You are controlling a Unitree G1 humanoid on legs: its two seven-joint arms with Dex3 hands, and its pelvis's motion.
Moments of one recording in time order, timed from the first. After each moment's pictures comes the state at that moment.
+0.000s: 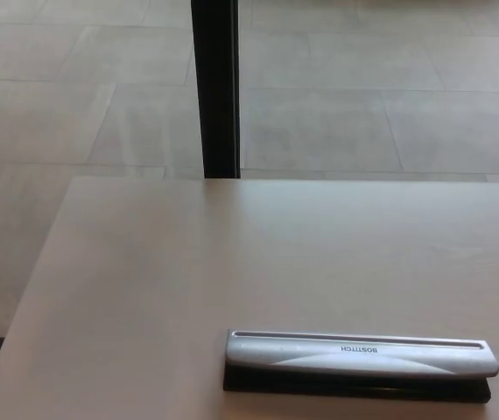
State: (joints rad) left_arm 0.33 0.36 0.48 0.86 -0.09 0.03 0.06; right_arm 0.16 -0.37 -0.65 0.97 0.14 -0.08 -0.04
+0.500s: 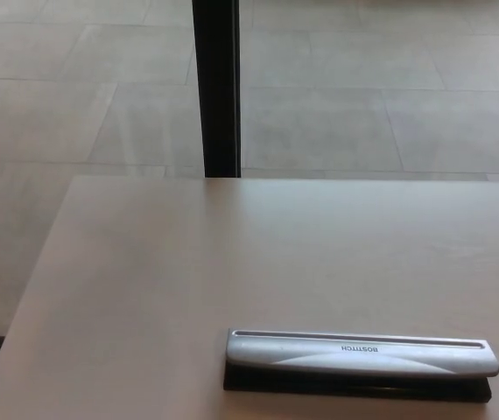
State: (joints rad) left_arm 0.11 0.41 0.69 0.69 -0.14 0.04 0.16; right_arm -0.09 -0.56 -1.04 0.92 0.33 -0.04 -0.10
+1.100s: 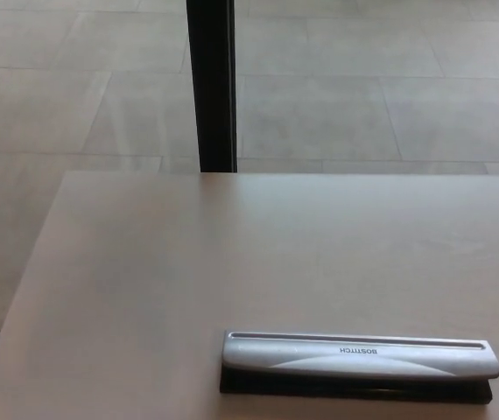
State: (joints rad) left_arm -0.47 0.34 0.61 0.16 -0.19 0.09 0.25; right_arm -0.42 -0.56 -0.99 0.41 0.41 -0.02 -0.16
